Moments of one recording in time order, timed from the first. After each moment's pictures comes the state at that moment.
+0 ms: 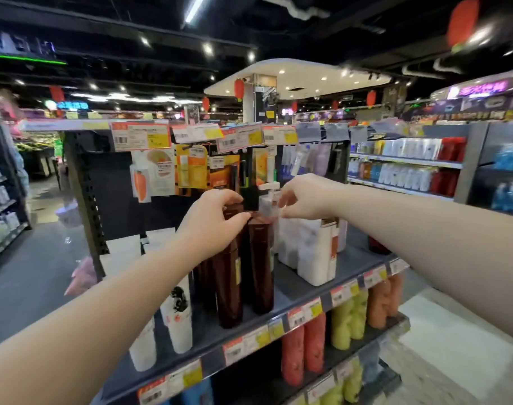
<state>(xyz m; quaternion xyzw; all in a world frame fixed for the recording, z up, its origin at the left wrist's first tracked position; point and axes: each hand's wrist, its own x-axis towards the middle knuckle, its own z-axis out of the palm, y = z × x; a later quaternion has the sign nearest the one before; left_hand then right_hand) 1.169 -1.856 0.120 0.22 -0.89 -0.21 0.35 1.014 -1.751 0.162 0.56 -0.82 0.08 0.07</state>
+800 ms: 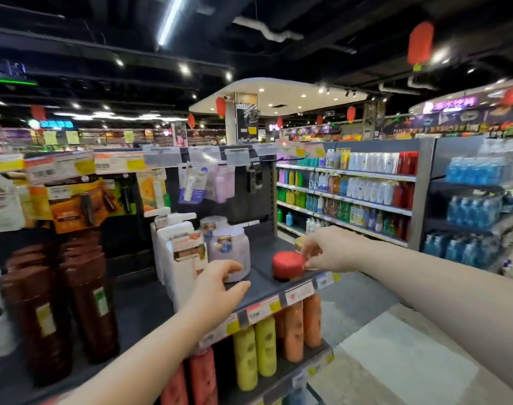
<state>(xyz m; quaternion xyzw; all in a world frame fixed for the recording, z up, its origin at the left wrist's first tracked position) 0.933 -1.677 0.047 0.24 -0.87 -0.30 0.31 0.773 -1.528 0.124 0.50 -0.87 0.04 0.01</state>
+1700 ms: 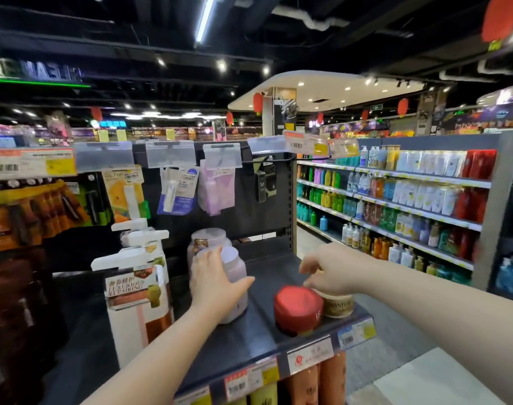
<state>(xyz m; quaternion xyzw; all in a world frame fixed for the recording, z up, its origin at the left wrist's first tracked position) 0.758 -1.783 0.018 0.40 -0.82 -0.17 0.38 0.611 -1.623 0.092 0.58 -0.81 0.05 -0.01</state>
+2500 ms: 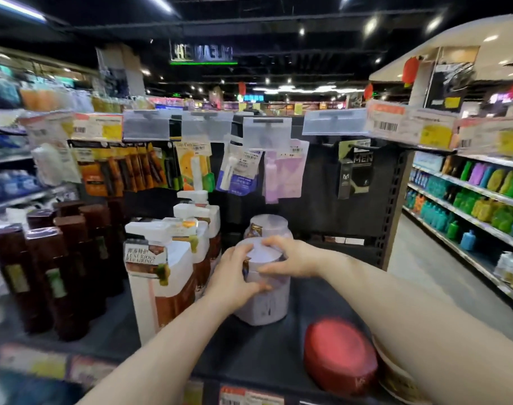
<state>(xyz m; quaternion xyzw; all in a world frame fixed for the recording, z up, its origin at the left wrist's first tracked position) 0.743 -1.812 -0.001 0.52 -0.75 -0.20 0.35 0.583 -1.812 0.052 0.76 -0.60 0.12 -0.21</state>
